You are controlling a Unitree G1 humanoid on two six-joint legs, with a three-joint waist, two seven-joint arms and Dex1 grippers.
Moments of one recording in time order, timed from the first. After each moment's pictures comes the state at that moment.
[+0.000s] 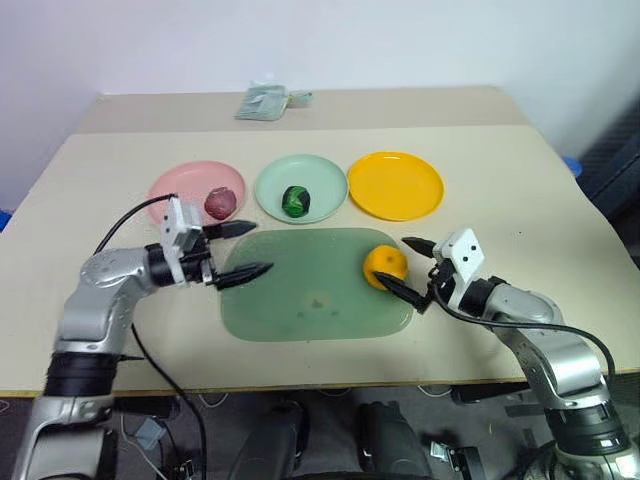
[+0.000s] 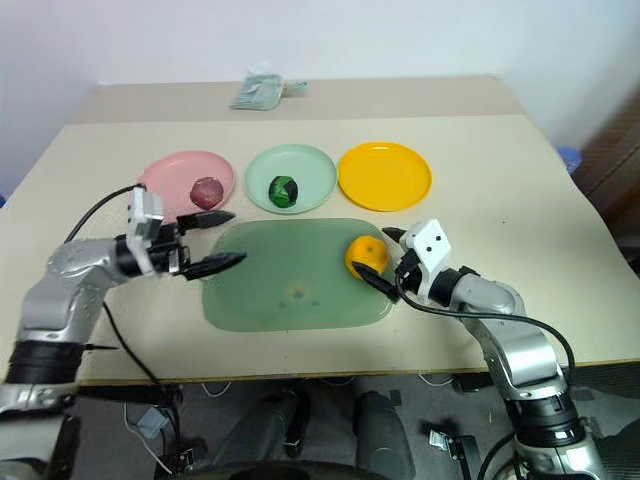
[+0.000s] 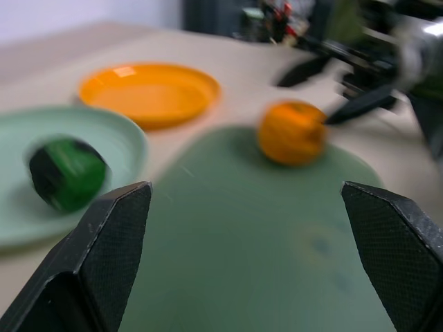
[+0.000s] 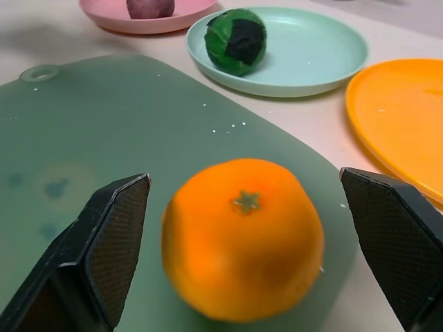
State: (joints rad) left arm -0.28 0.68 0.11 -0.03 -0.55 0.30 -1.24; right arm -0.17 -0.57 0.03 -0.26 0.37 0.40 0.67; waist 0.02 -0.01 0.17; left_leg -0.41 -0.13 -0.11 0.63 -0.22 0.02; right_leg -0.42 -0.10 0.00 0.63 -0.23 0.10
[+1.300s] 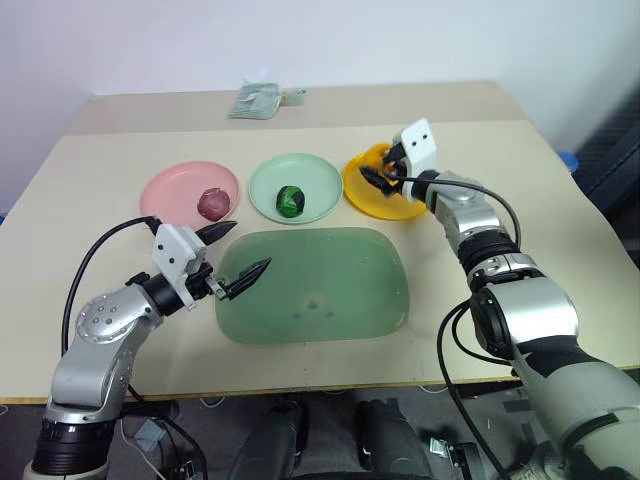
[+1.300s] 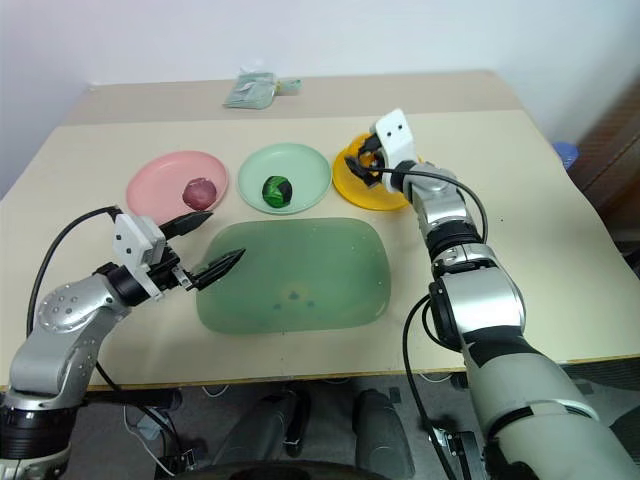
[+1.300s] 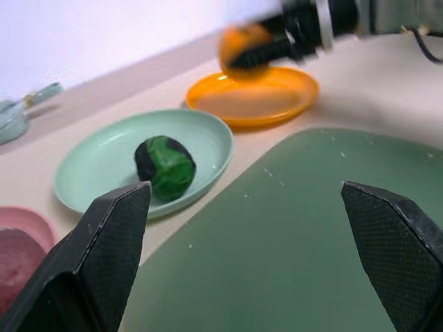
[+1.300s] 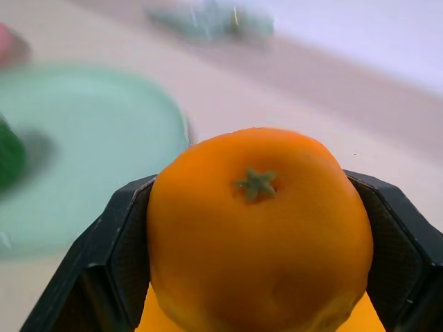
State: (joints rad) left arm -0.01 0.56 0.18 -0.37 -0.41 0.22 -0.70; right arm -1.16 -0.31 0.03 1.31 0.04 -0.13 0.51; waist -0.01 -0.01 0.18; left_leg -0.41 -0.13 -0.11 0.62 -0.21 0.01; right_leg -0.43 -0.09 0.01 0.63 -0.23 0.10
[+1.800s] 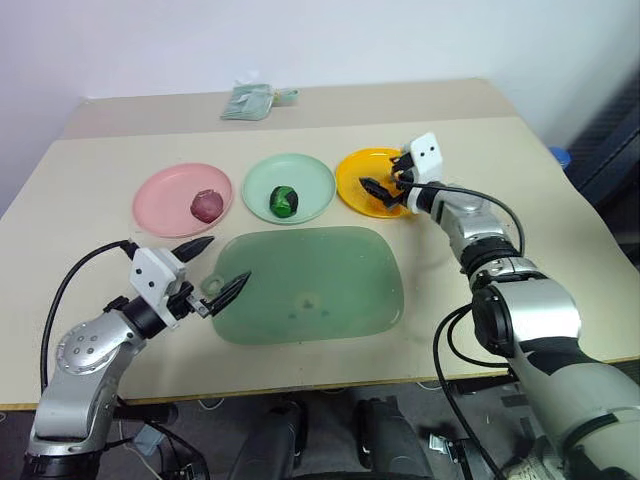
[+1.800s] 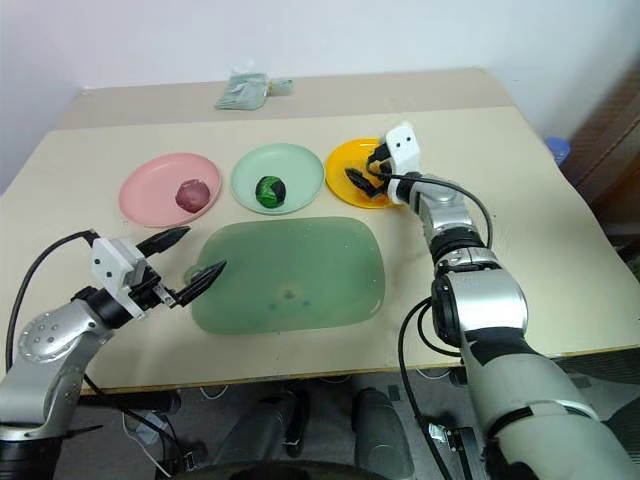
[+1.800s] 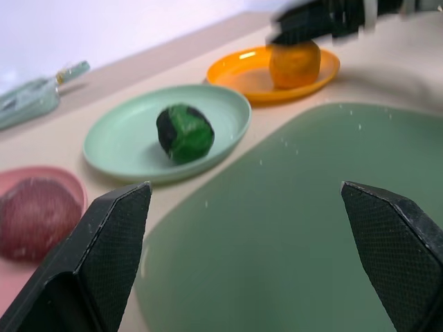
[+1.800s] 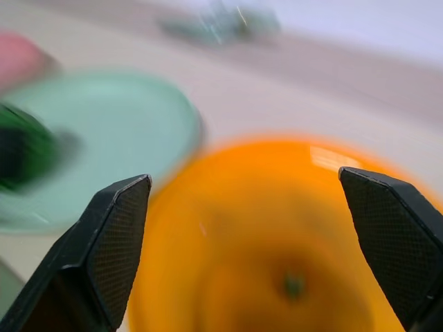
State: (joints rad) left arm 0.11 0.57 0.23 -0.34 -0.41 0.14 -0.73; right arm -1.05 -0.37 -0.09 1.06 0.13 -0.18 0.83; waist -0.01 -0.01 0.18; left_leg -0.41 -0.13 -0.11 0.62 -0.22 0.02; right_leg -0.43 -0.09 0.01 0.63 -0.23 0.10
